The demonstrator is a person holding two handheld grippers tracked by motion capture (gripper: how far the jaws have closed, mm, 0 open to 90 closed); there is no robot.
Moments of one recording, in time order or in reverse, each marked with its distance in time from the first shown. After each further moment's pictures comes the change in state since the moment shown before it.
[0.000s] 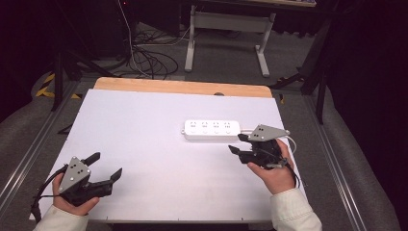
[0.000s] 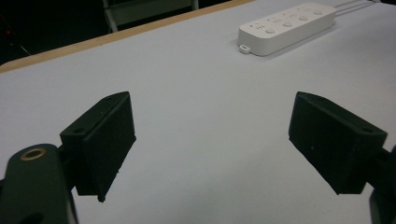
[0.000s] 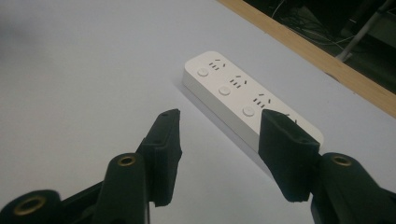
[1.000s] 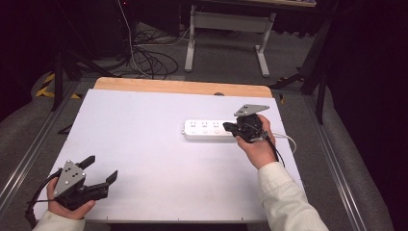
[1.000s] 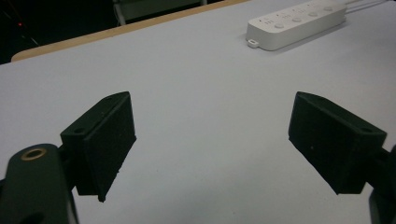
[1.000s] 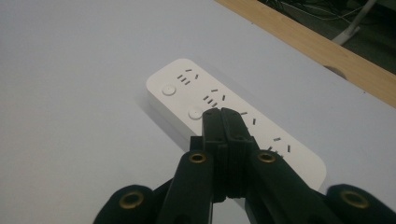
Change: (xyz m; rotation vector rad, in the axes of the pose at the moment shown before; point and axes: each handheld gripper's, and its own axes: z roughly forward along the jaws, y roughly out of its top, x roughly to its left) left arm 0.002 -0.006 -0.010 0.011 0.030 -0.024; right arm -0.040 0.025 0.065 0.066 0.006 0.091
